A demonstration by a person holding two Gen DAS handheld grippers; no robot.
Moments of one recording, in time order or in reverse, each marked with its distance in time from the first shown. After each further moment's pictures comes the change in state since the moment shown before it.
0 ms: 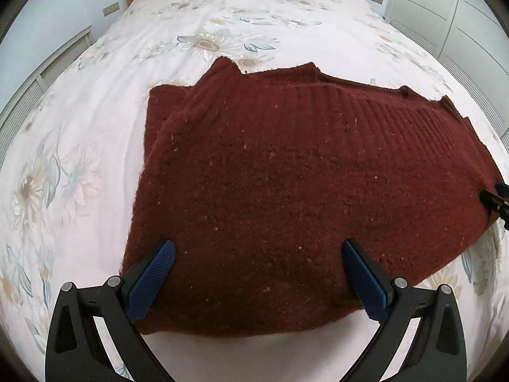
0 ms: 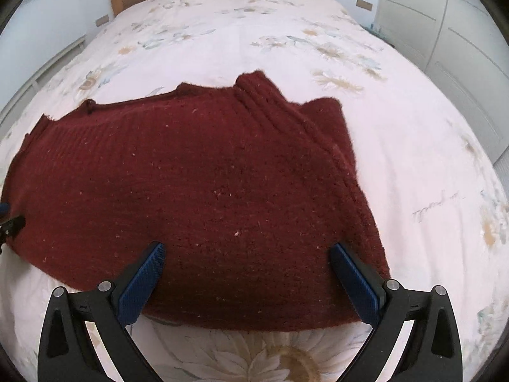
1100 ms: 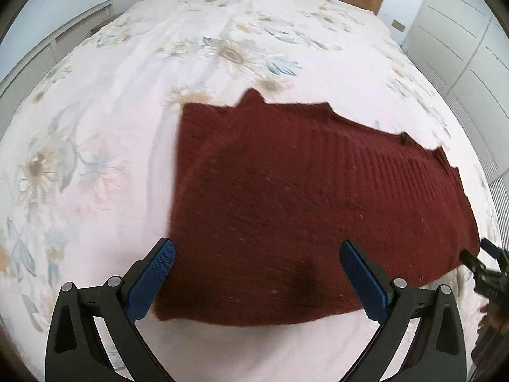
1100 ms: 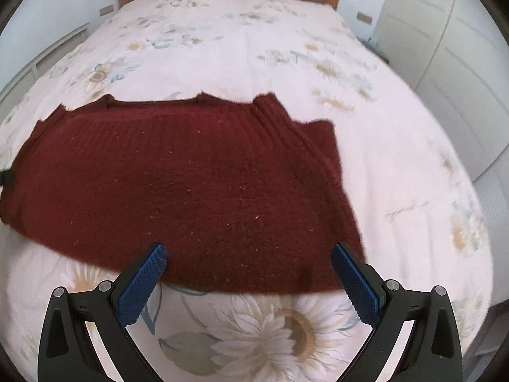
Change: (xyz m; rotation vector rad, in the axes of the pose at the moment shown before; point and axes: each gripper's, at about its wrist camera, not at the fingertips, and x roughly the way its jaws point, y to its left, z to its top) left arm -0.038 0.028 0.026 -0.168 0.015 -0.063; right arm -0.054 0.037 0.000 -0.075 -0.015 -0.104
